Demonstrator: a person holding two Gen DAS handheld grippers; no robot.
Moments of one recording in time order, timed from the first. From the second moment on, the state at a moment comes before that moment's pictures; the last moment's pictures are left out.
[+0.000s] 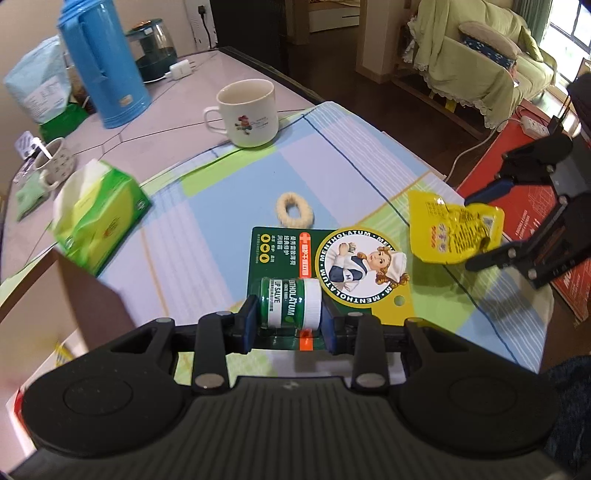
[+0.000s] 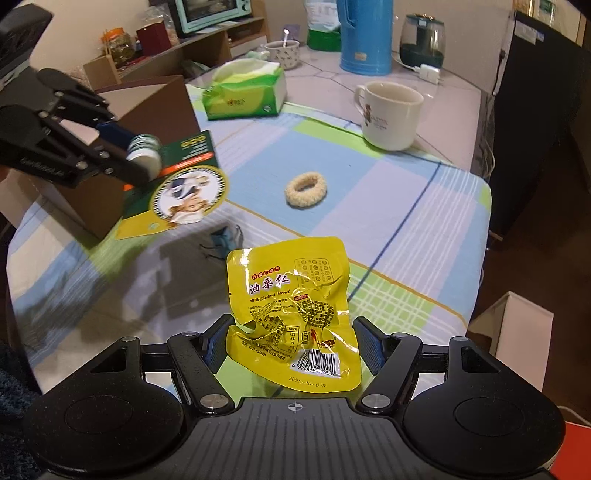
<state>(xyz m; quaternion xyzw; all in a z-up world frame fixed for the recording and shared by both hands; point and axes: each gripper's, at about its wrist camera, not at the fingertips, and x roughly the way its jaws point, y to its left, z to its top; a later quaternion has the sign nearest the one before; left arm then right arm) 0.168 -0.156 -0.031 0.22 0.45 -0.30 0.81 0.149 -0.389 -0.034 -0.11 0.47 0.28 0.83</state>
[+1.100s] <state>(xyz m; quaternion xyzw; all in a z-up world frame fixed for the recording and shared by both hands) 0.097 0.020 0.053 0.24 0.40 -0.20 0.86 0.132 -0.284 0.037 -0.17 0.40 0.35 0.83</state>
